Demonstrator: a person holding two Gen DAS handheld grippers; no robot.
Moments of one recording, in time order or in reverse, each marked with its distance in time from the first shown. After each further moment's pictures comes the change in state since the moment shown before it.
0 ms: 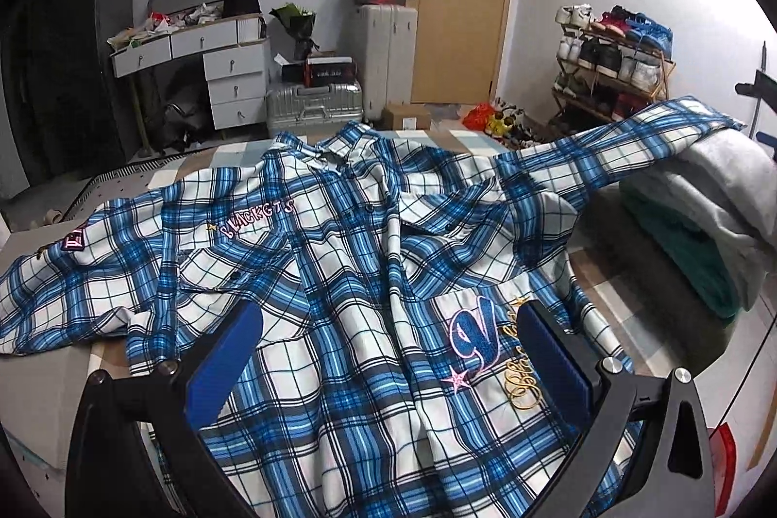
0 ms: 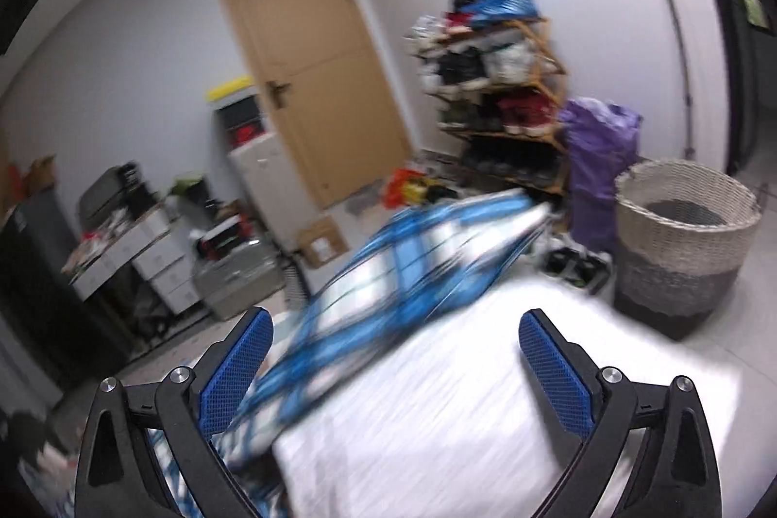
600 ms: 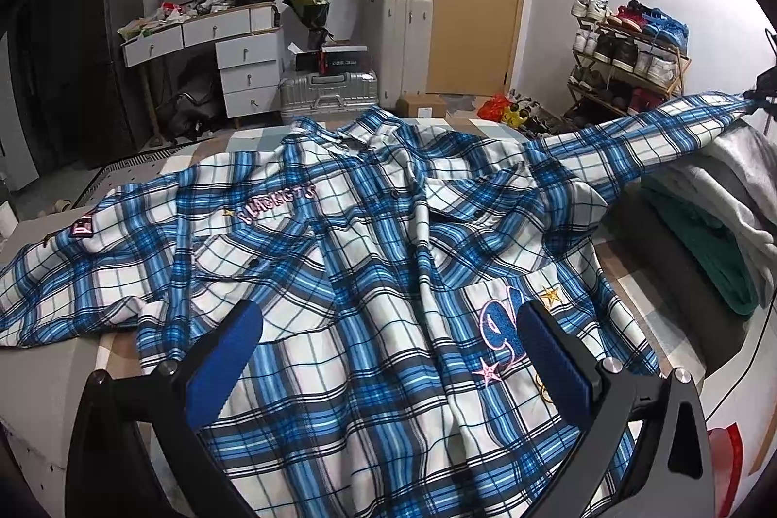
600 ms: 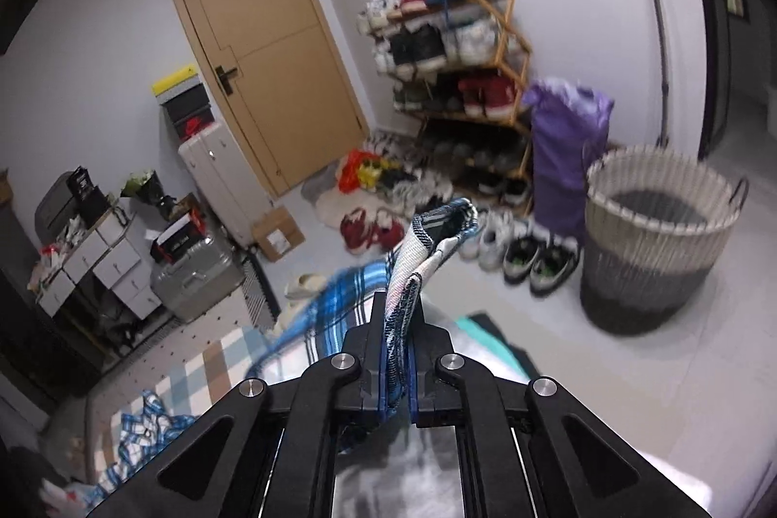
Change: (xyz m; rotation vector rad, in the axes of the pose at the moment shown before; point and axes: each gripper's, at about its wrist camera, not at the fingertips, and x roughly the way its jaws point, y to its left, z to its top) left arm 0.001 0.021 -0.002 -0.003 0.010 0.044; right arm 0.039 -0.005 0.050 0.017 0.048 -0.114
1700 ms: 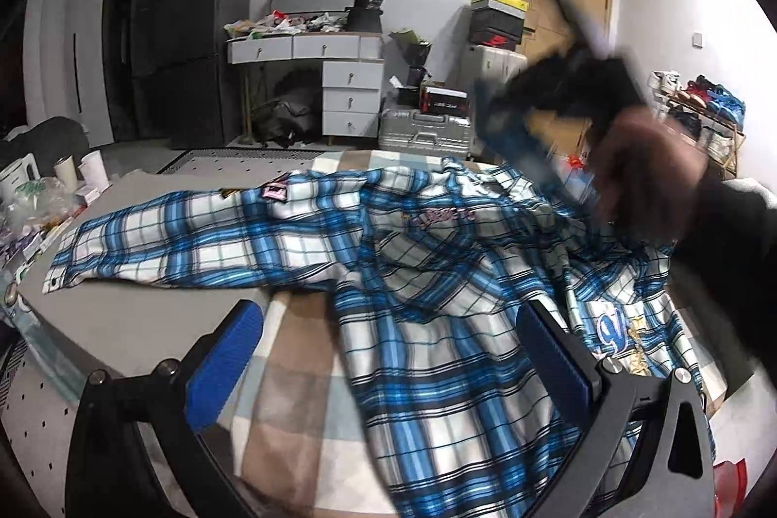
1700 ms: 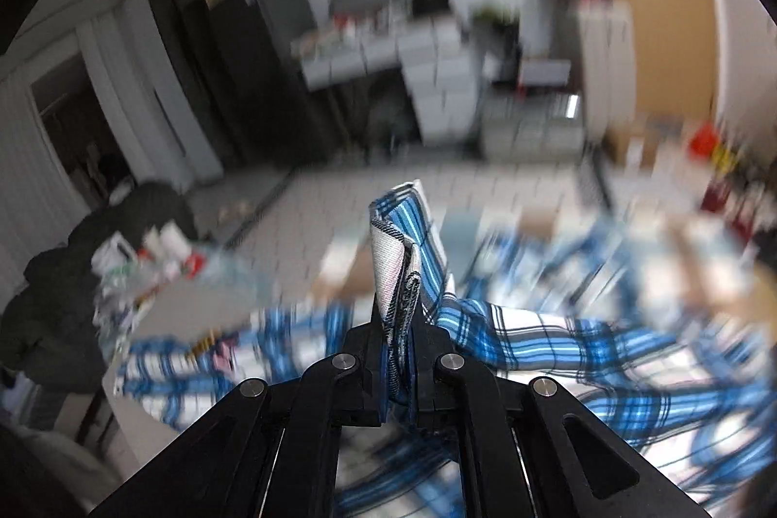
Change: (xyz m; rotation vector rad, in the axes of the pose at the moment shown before) left arm -0.078 0.118 -0.043 -0.170 -0.120 0.166; right arm 0.017 0.489 -0.346 -0.606 0.366 0.737
